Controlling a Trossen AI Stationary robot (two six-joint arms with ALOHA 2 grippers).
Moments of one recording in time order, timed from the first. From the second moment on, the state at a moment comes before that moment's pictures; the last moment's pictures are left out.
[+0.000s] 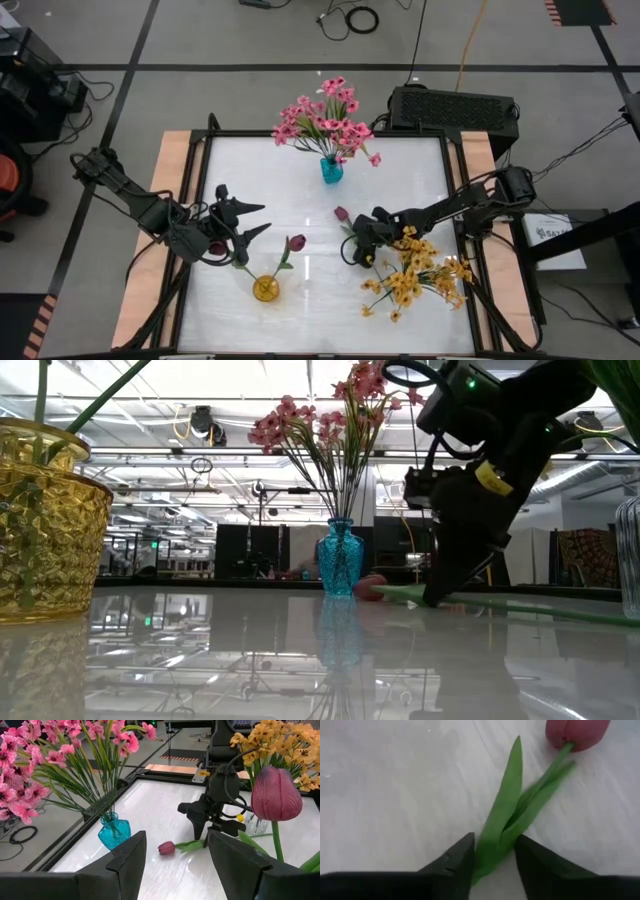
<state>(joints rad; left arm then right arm) -0.62 1.08 1.05 -0.51 -0.93 -0.38 0.18 1.66 0.75 -0.13 0.19 0.62</state>
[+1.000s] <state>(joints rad) -0.62 1.08 1.05 -0.51 -0.92 -0.38 0.19 1.66 0.75 0.38 0.15 0.53</state>
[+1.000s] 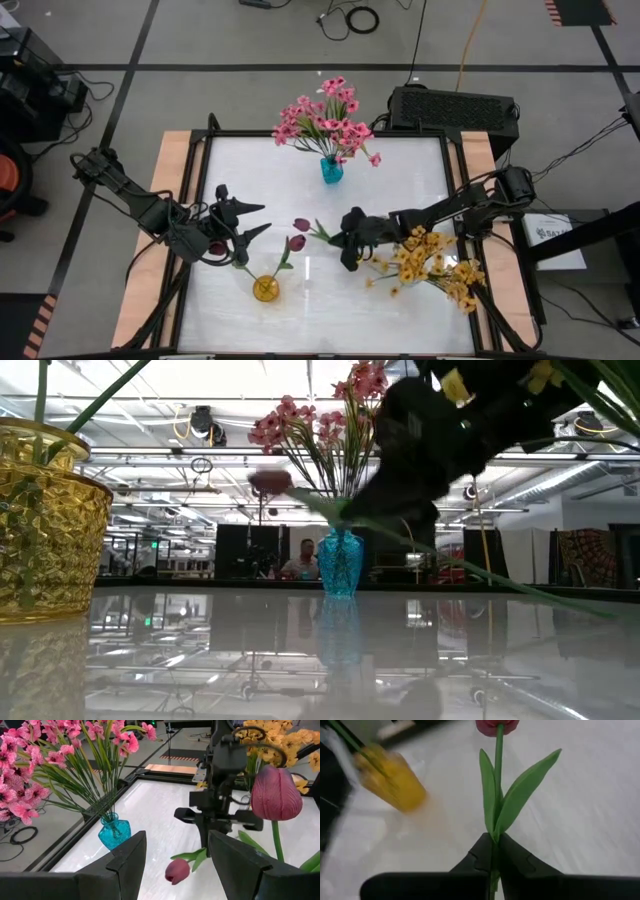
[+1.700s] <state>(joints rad) -0.62 1.08 1.05 -0.31 -0.97 -0.21 0.17 1.66 1.08 0.59 0.13 0.27</state>
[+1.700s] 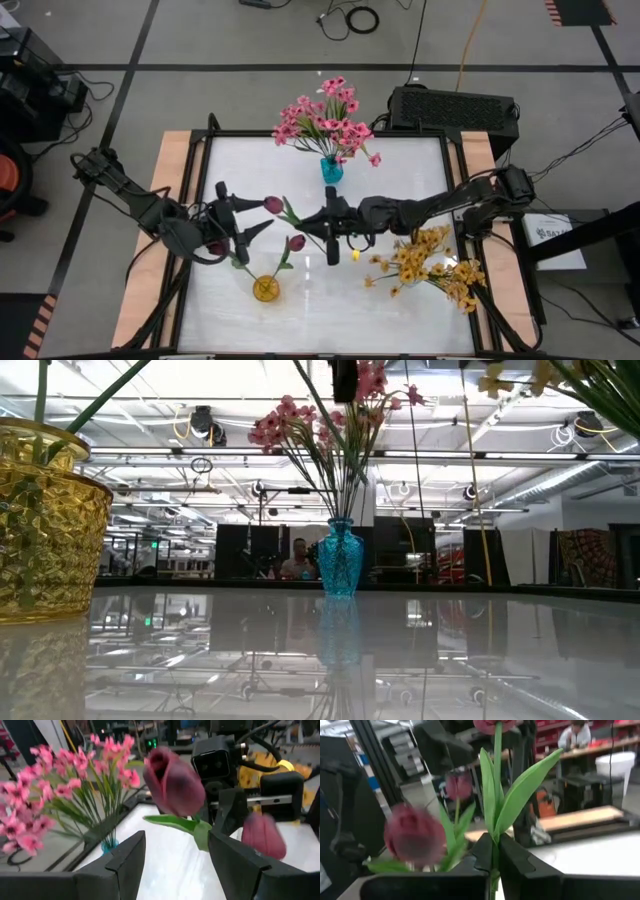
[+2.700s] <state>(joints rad) -0.64 1.08 1.05 -0.23 -0.87 -0.23 0.17 1.64 1.30 0.58 0.10 0.10</state>
